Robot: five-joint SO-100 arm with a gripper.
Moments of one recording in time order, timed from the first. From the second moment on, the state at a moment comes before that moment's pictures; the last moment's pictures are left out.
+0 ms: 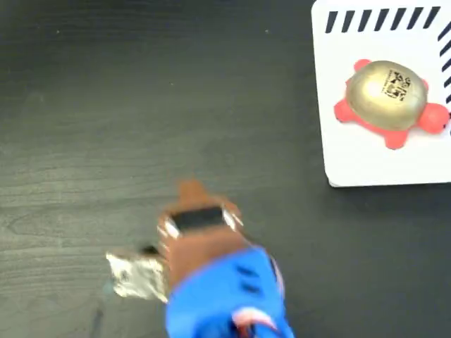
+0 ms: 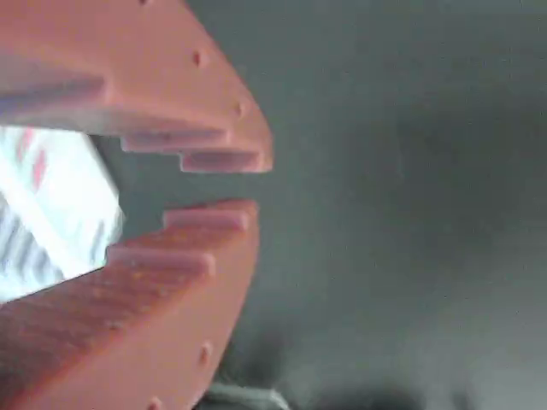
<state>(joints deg) -2.7 175.0 158.8 62.5 0.2</state>
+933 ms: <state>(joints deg) -0.9 186.3 167.9 72.8 -0.2</state>
